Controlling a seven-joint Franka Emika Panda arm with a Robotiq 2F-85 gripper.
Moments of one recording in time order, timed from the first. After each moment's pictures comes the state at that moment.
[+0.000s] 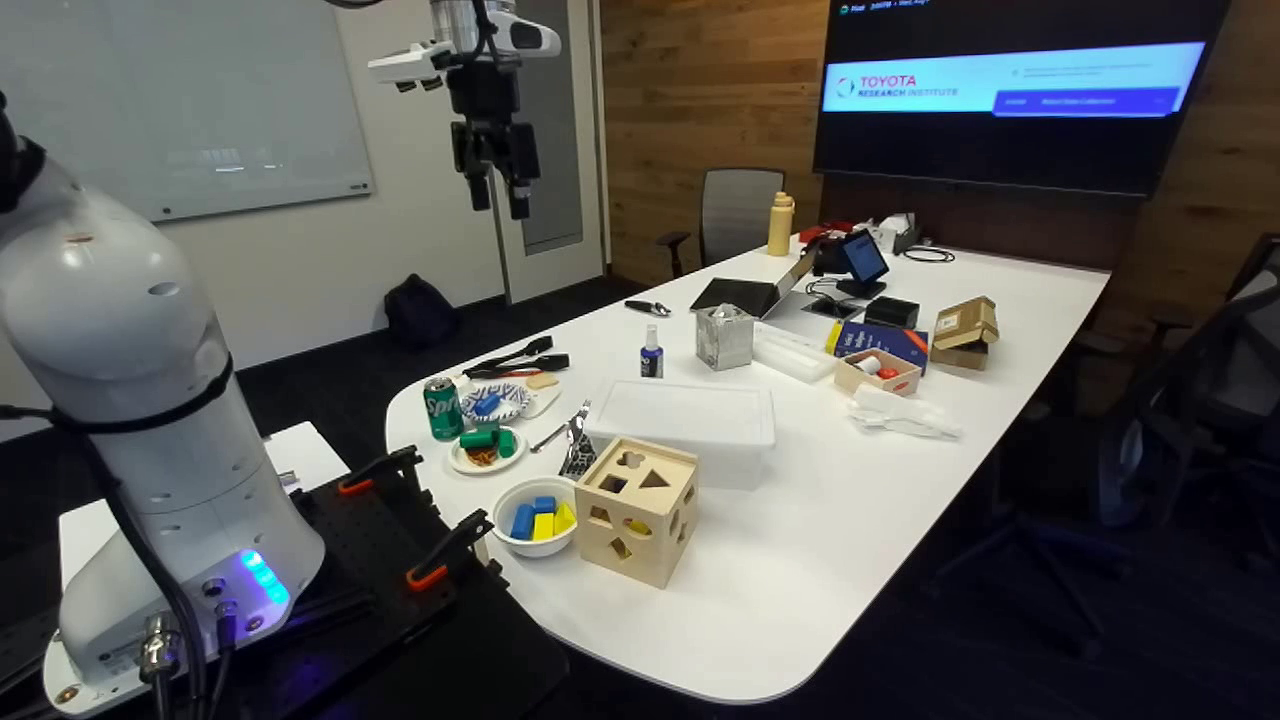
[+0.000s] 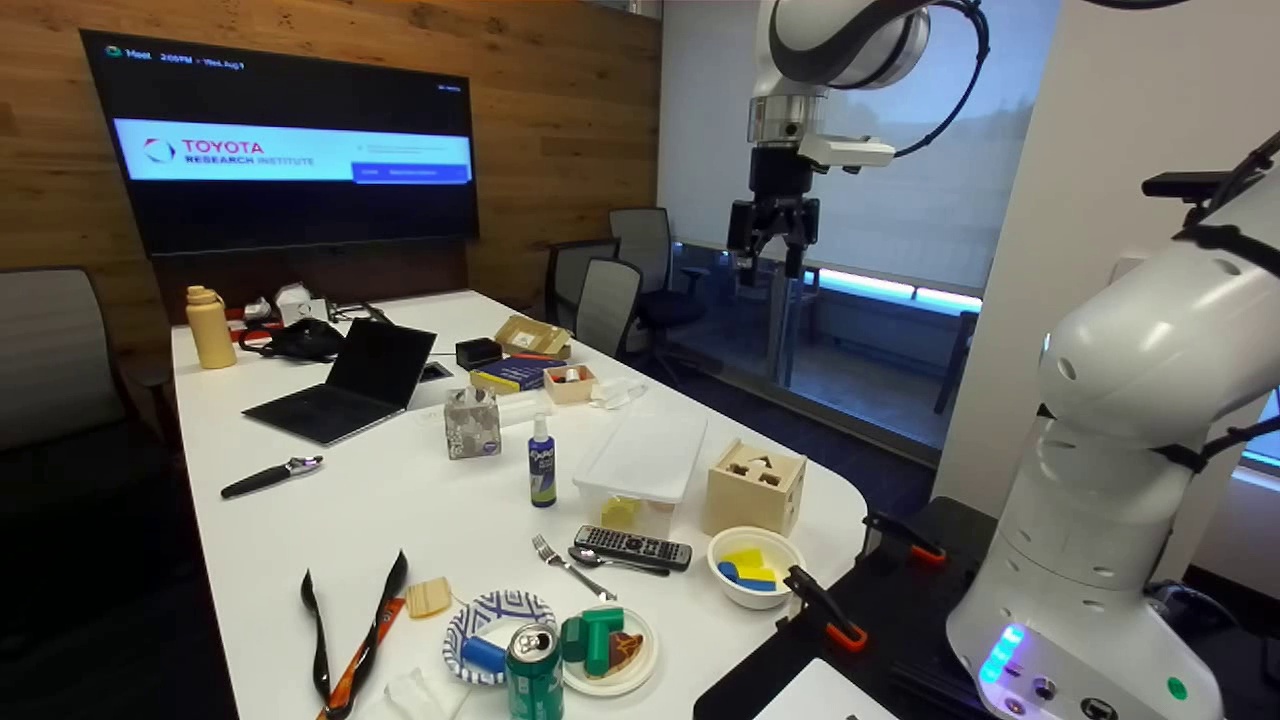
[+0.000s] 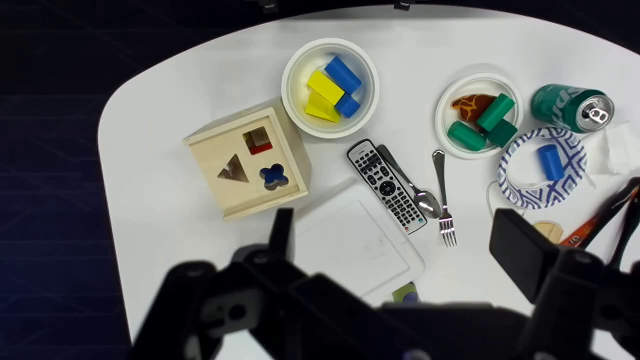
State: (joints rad) arm 0.02 -0.60 -0.02 -2.51 -0.03 1.91 0.04
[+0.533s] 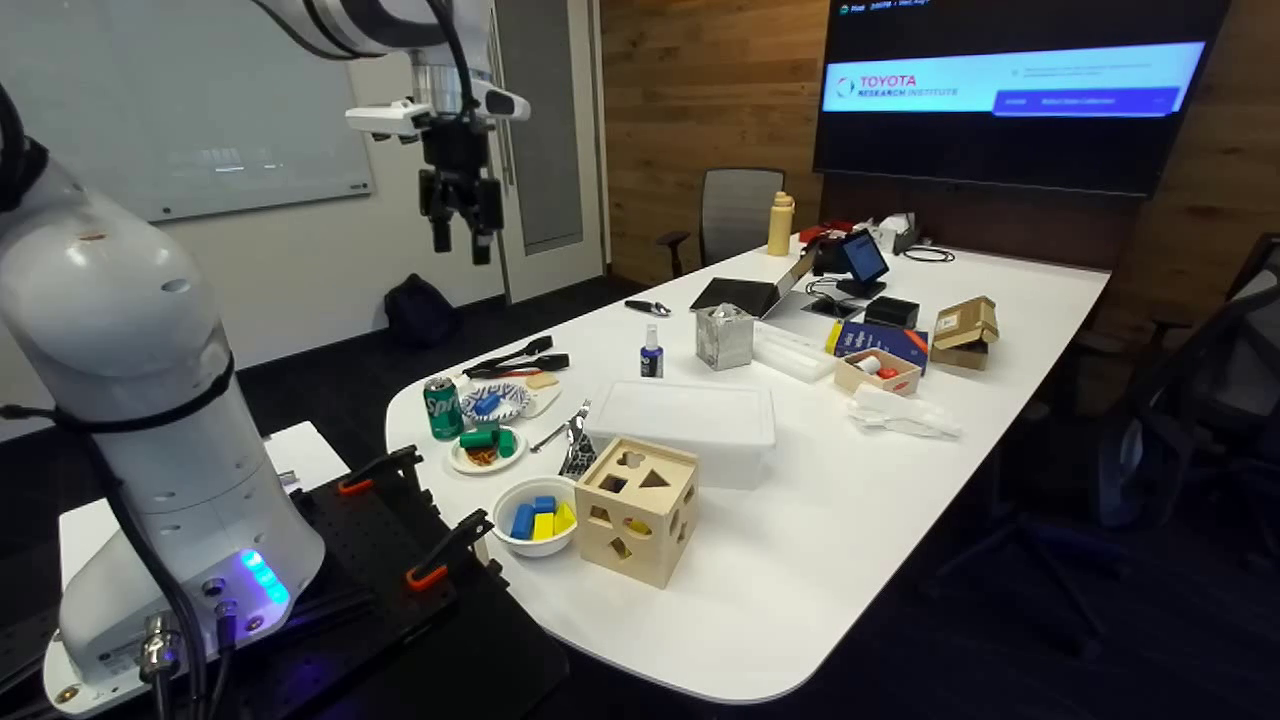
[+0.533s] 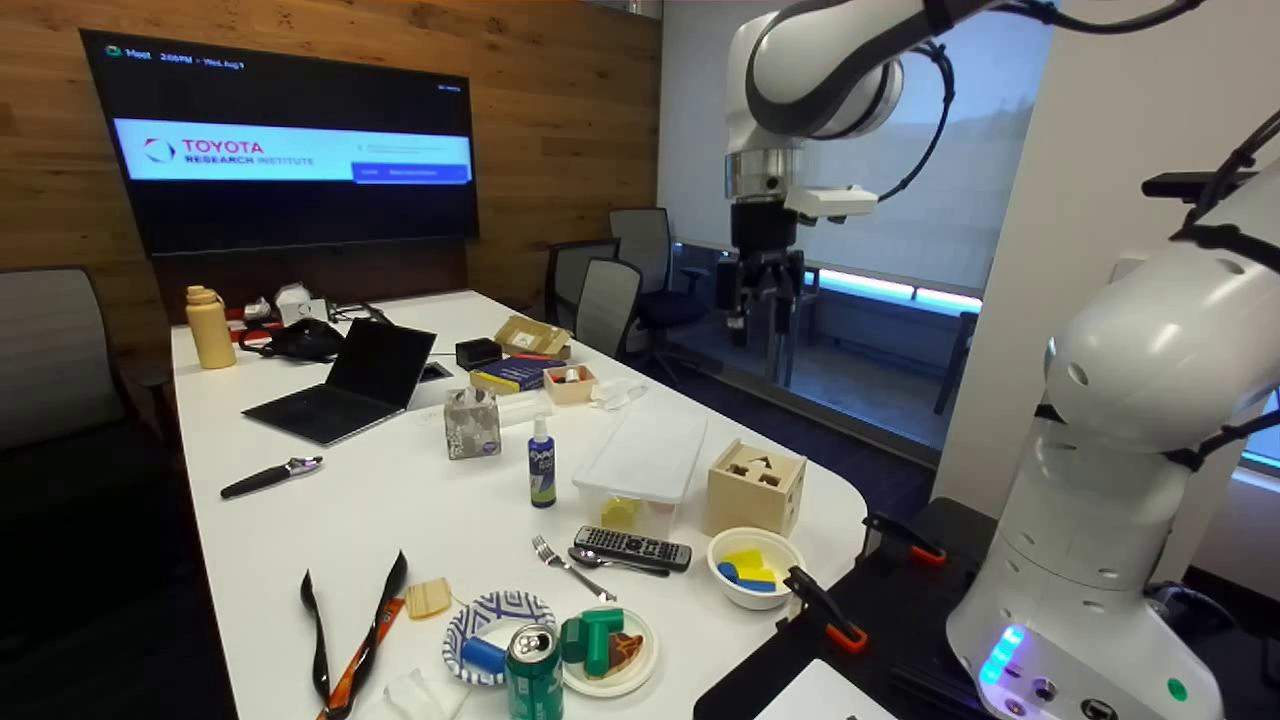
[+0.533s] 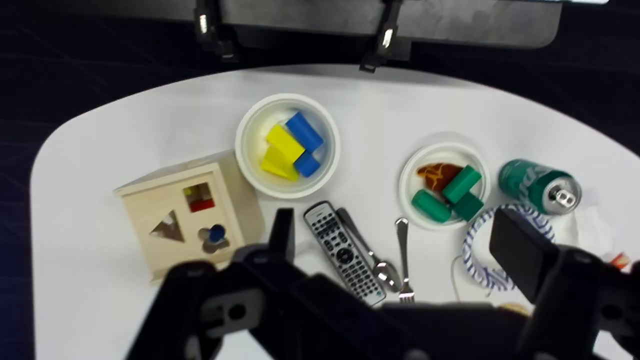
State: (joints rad) arm 0.08 -0.57 0.06 -2.62 0.05 1.94 0.04
